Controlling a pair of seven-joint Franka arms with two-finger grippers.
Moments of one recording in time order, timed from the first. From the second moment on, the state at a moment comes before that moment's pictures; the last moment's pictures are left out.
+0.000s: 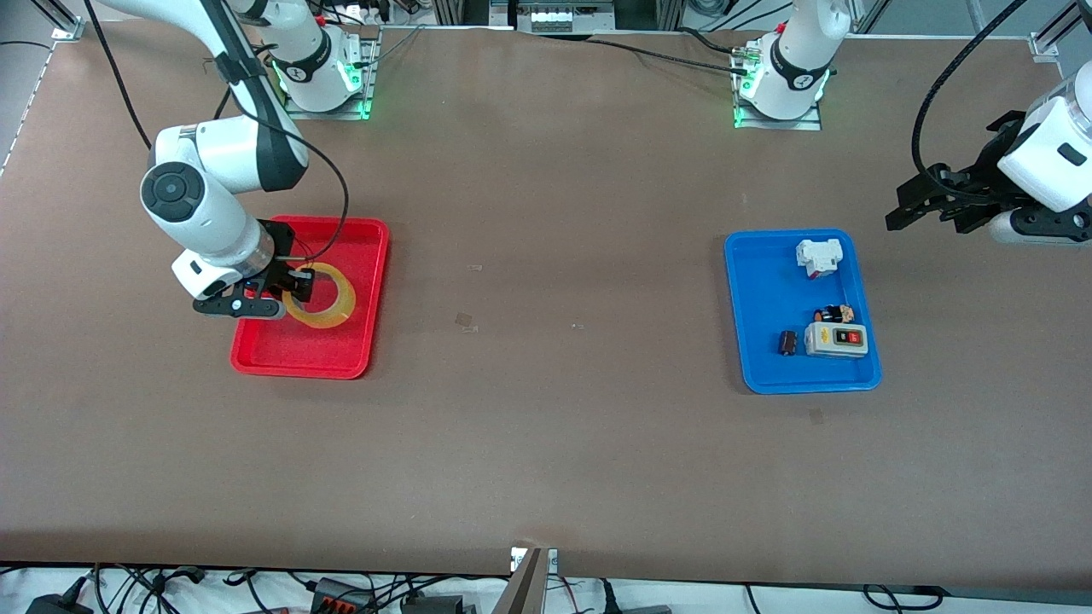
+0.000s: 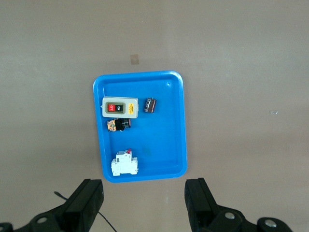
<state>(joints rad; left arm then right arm) -0.08 0.03 0.02 -1.56 -0.05 1.56 -0.05 0.10 0.20 0.03 -2.20 -0.12 2.40 0.22</state>
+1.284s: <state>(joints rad) -0.08 0.03 0.02 -1.55 -0.05 1.56 -0.05 0.02 0.27 0.05 -2.20 -0.12 2.53 0.07</state>
